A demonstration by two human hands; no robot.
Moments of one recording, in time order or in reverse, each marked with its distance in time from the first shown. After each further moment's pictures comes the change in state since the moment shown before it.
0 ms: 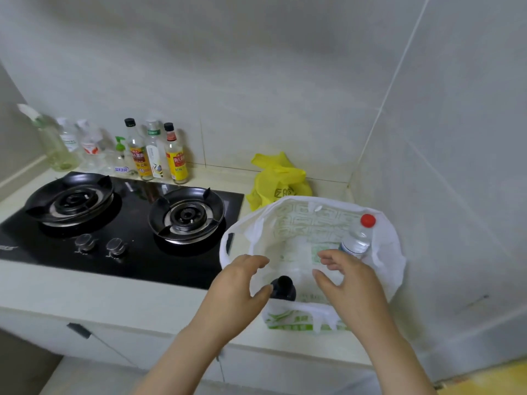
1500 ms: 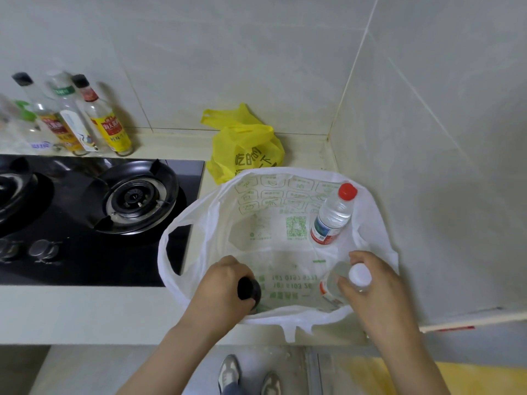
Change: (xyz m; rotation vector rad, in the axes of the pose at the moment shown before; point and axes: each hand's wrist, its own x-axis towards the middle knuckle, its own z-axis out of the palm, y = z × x) left_hand 0.072 -0.017 0.084 0.156 -0.314 -0.064; right_hand 0.026 0.100 -0.017 -0.088 0.023 0.367
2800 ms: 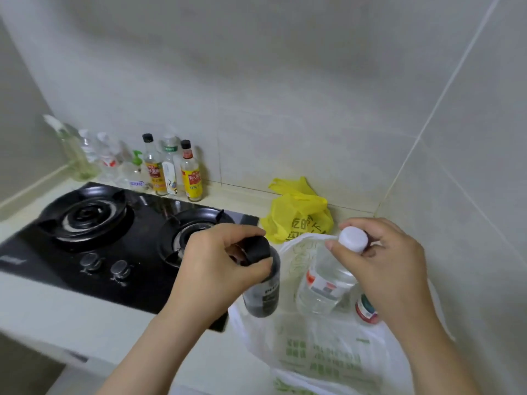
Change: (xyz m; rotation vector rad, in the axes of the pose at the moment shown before) left_hand -0.048 0.014 -0.166 -0.407 0.656 0.019; right_hand 0.016 -0.185 -0.032 0.426 0.183 -0.581
